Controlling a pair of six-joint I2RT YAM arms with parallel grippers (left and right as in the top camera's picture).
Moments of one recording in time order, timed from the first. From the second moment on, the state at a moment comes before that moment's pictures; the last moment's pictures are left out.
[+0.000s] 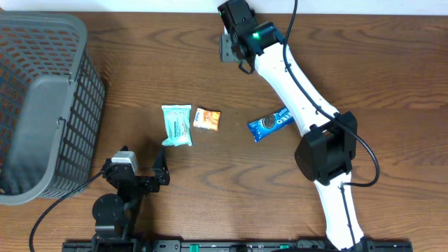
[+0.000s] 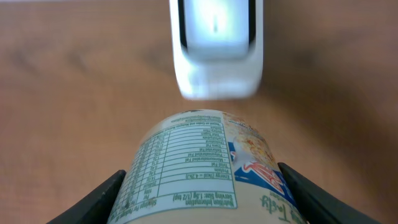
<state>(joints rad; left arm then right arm) -0.02 0.01 0.08 -0.27 0.13 -0.19 0.51 2.34 2.30 -0.88 0.22 0.43</state>
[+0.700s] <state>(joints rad) -0.02 0.01 0.08 -0.27 0.13 -0.19 0.49 2.54 2.30 -0.15 0.39 0.20</state>
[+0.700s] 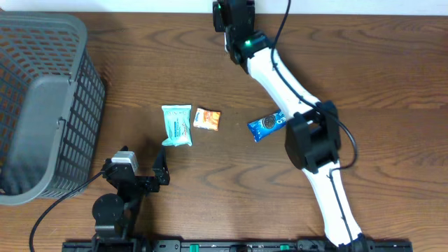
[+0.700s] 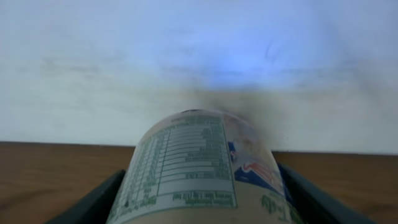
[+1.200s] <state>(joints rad) -0.02 0.01 0.08 -0.27 0.13 -0.19 0.49 2.63 2.29 -0.03 0.51 0.05</state>
